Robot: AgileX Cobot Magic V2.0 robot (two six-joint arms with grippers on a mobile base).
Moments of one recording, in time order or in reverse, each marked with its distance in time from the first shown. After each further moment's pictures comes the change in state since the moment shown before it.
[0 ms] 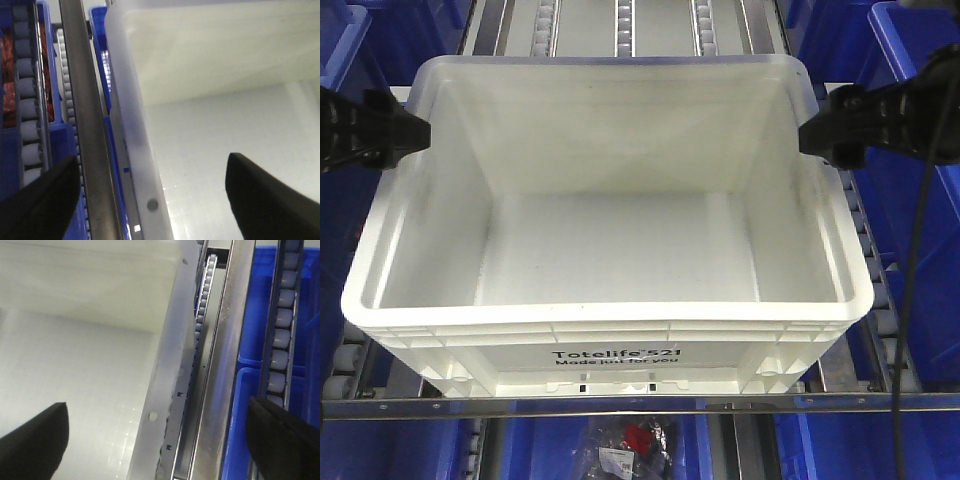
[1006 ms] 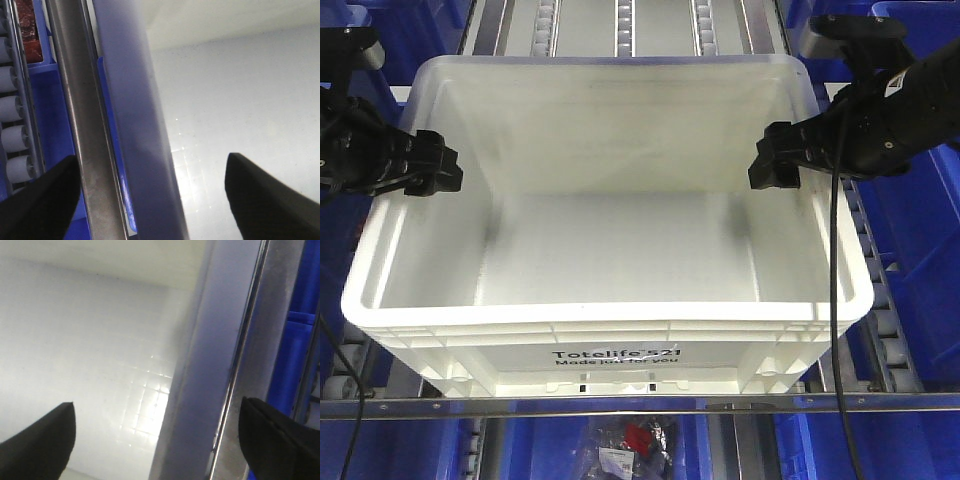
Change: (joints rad) left arm 0.000 0.175 -0.045 0.000 0.110 -0.001; right arm 0.000 0.232 -0.052 0.090 0.050 -0.061
